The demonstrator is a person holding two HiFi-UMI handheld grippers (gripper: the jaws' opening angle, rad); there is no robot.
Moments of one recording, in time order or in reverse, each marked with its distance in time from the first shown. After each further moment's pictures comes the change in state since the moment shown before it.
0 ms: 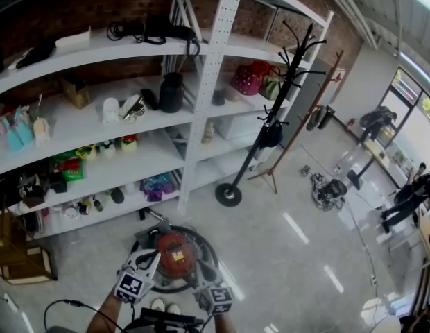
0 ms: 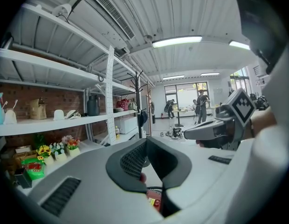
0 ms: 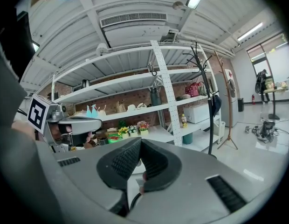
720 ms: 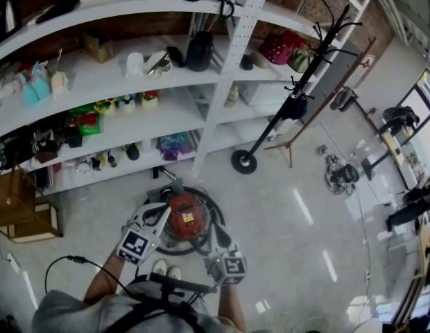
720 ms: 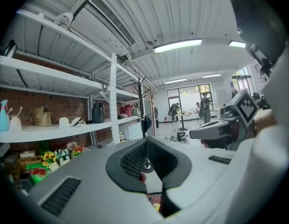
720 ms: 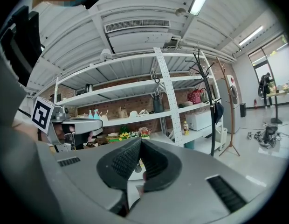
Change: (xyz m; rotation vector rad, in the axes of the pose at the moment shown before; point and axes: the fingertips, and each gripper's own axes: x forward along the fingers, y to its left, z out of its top) left arm -0.015 0.019 0.036 0.026 -0.058 0.042; right arm -0.010 0.007 0.032 -0.037 -0.067 0.014
